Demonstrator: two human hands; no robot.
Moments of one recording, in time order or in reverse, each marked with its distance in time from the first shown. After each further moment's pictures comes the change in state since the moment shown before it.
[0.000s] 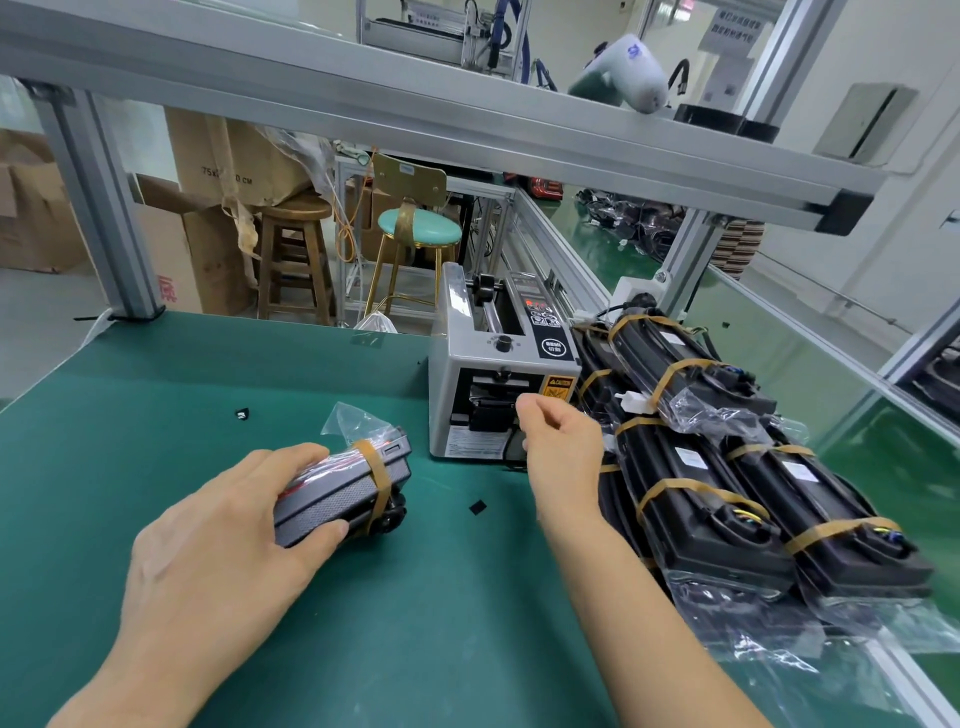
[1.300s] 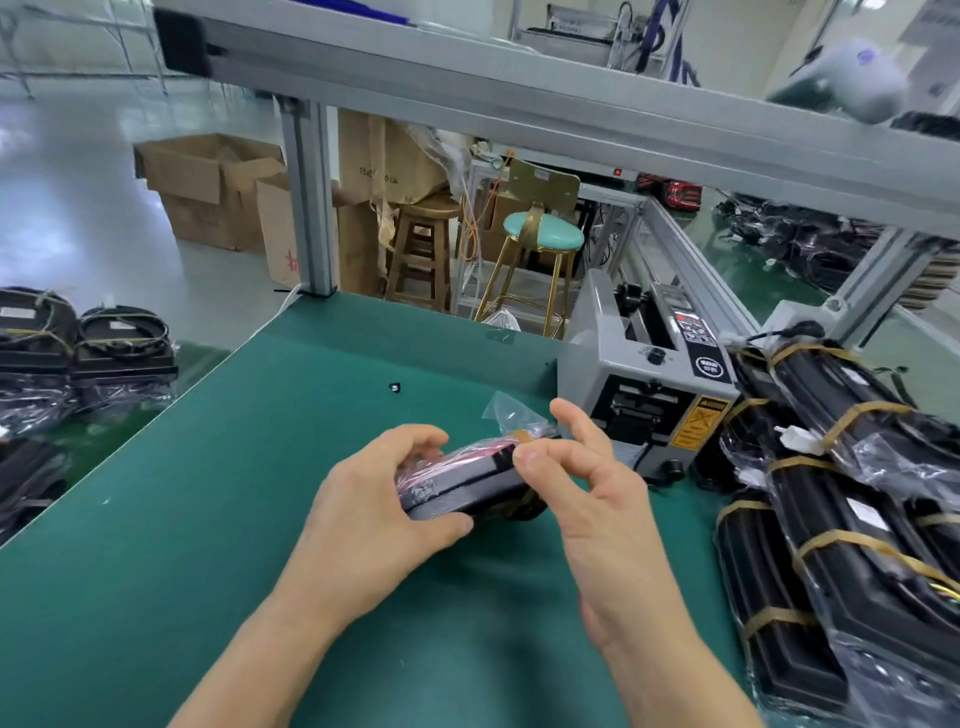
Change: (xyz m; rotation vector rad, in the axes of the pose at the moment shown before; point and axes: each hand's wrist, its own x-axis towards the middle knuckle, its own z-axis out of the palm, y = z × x) left_hand -0.008 -0.032 -0.015 -0.436 -0.126 -0.084; right_hand -0.107 -0.057 0.026 0.350 -0.546 0.056
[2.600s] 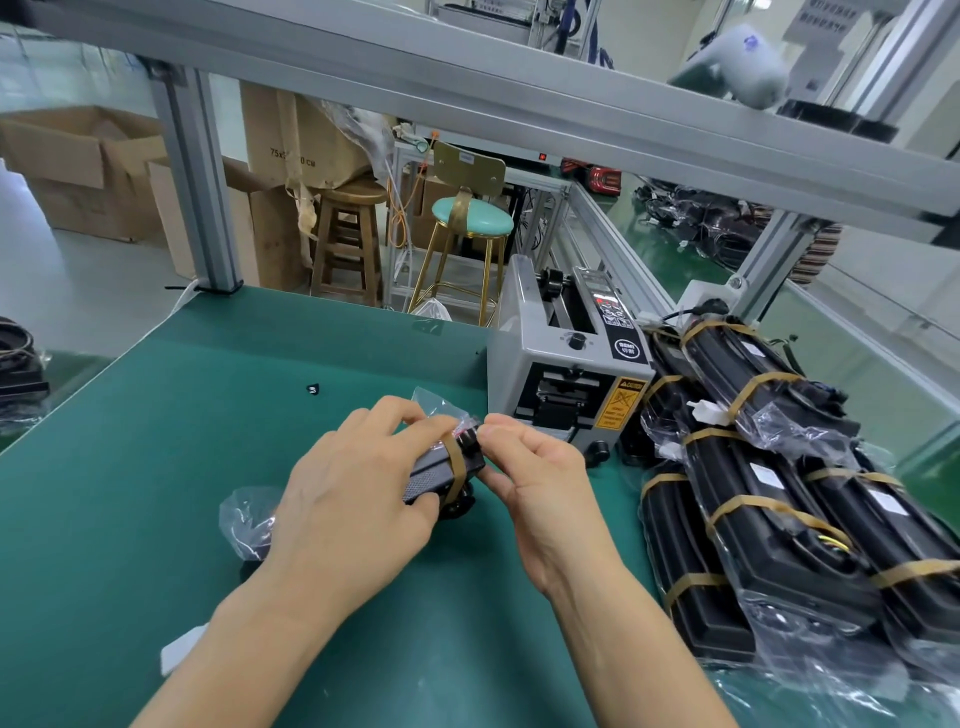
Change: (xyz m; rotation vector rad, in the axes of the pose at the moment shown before) left_hand 0.026 0.029 0.034 0.429 -0.001 0.341; right_hand 0.040 0.022 -0.021 0.130 0.116 0.171
